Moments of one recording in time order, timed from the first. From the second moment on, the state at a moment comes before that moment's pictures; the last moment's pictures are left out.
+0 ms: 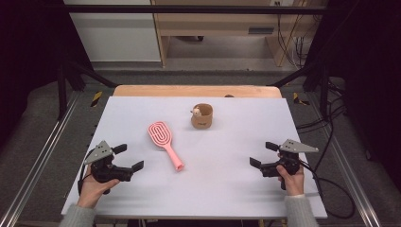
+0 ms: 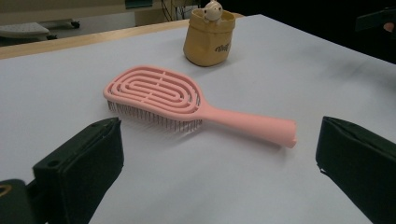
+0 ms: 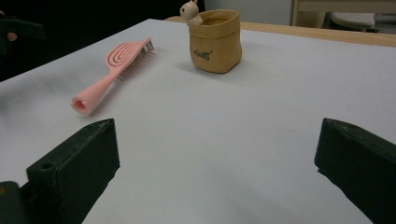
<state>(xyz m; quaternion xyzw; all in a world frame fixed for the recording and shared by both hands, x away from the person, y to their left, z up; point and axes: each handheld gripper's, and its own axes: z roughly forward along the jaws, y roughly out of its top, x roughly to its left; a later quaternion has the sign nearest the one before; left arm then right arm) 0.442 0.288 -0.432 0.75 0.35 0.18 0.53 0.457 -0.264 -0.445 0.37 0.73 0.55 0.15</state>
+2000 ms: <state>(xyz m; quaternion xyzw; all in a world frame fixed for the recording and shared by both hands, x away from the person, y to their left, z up) 0.475 0.233 -0.412 0.79 0.34 0.17 0.48 0.457 -0.264 -0.446 0.37 0.74 0.54 0.15</state>
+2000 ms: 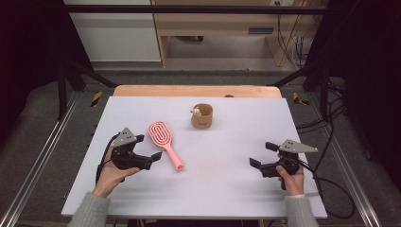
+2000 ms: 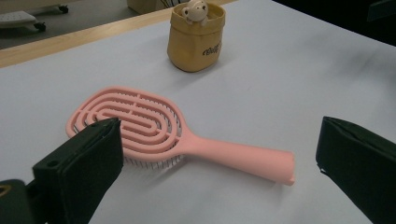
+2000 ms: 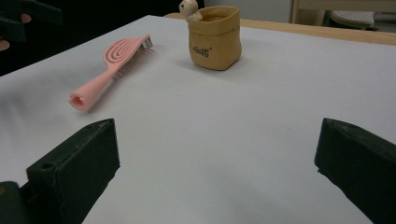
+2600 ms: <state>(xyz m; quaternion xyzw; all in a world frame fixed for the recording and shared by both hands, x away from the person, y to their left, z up) 0.486 0.216 -0.413 0.80 0.35 0.17 0.46 0.457 -0.264 -0.446 0.37 0.74 0.54 0.15</state>
